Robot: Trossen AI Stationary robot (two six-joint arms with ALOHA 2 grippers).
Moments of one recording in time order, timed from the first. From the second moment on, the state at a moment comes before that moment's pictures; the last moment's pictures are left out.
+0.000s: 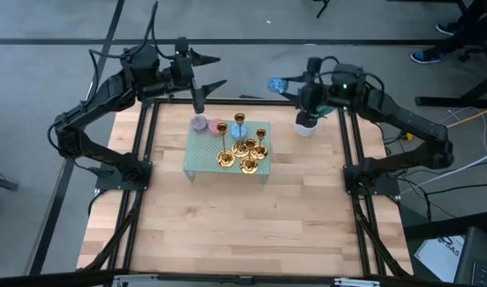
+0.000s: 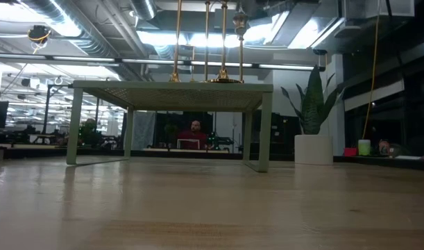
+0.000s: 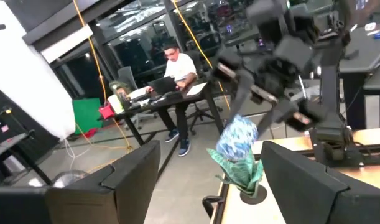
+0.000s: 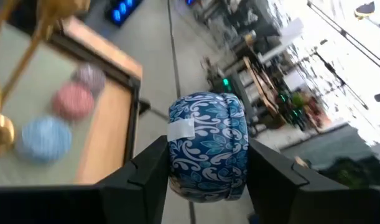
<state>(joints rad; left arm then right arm) 0.36 1.28 1.71 -0.47 -0.05 0.36 -0.38 1.22 1.40 -0.40 0.02 -0.83</state>
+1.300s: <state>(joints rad) 0.36 1.28 1.71 -0.47 -0.09 0.31 -0.15 1.28 0.58 0.34 0.28 -1.29</state>
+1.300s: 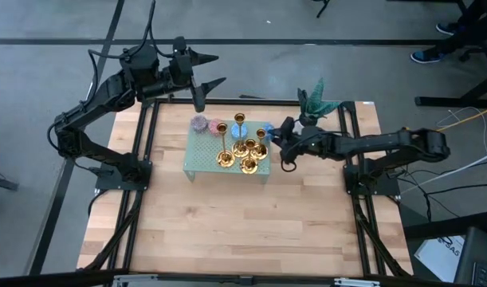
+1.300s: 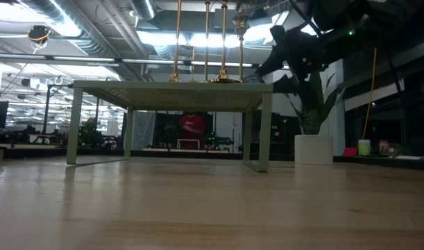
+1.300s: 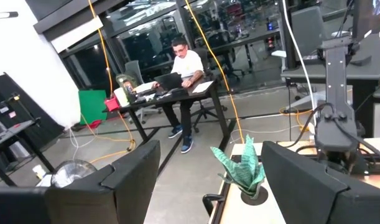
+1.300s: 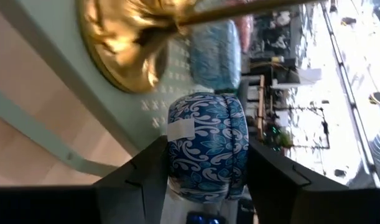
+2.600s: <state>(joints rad) 0.36 1.28 1.71 -0.51 -0.09 0.29 -0.22 1.02 0.58 0.17 0.12 -0.30</state>
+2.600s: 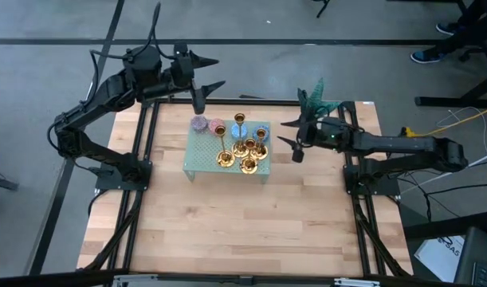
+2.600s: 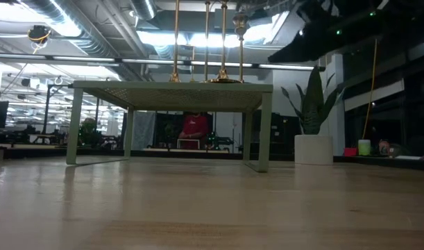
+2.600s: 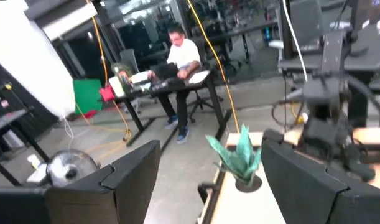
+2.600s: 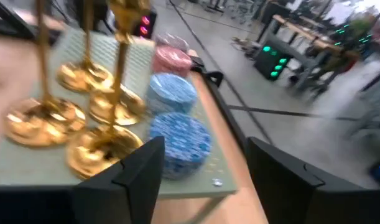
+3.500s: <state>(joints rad) 0.00 1.35 1.71 -1.20 -0.13 0.00 -0.16 0.97 0.58 0.08 0.07 -0.11</state>
